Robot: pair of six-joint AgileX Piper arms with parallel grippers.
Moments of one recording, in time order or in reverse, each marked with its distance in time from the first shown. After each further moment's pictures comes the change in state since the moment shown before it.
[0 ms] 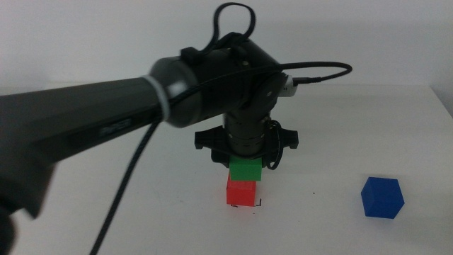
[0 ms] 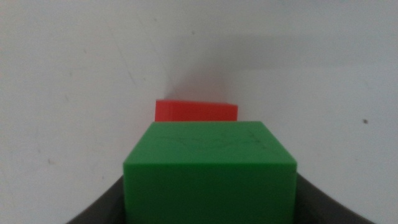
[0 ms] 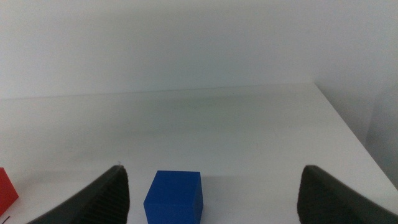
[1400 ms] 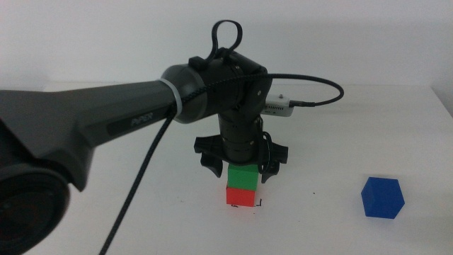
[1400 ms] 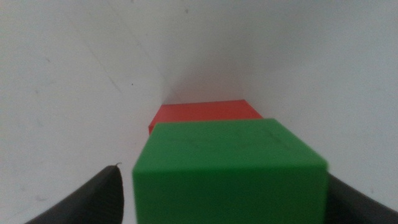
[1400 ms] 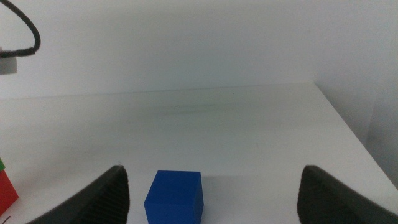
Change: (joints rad) left arm 0.085 0.122 -0.046 -0.152 0.005 0.301; right arm 0.000 0.000 0.000 0.000 0.000 0.000
